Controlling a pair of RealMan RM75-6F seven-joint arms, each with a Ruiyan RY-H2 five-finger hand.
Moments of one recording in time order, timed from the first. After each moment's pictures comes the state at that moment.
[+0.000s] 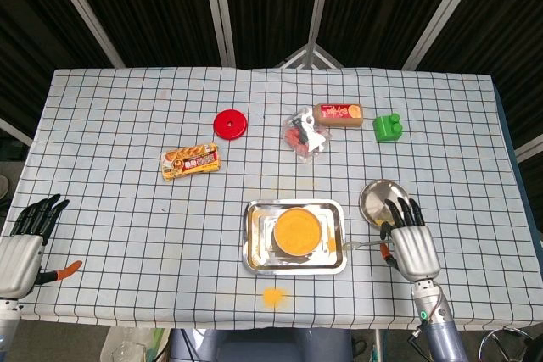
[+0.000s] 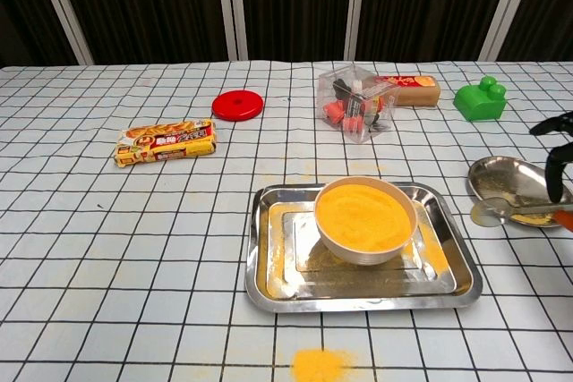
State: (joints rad) left arm -0.07 -1.12 0.00 -1.72 1.54 1.48 0.02; right arm 0.21 -1.47 0.10 -1.69 -1.41 1.32 -0.54
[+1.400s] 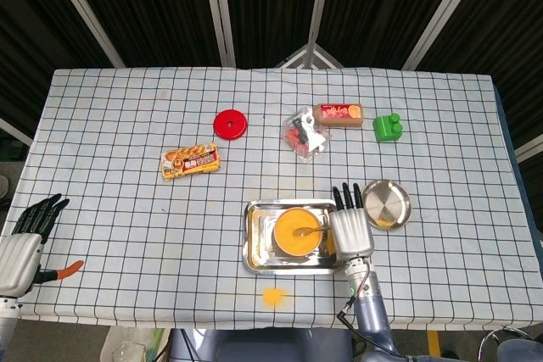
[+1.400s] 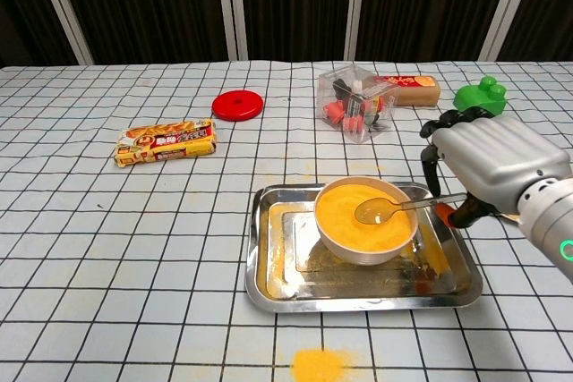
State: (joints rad) left arm -0.08 -1.10 0.00 -1.73 1.53 1.45 -0.06; right arm 0.42 -1.80 0.20 -1.67 -1.10 1.36 -1.10
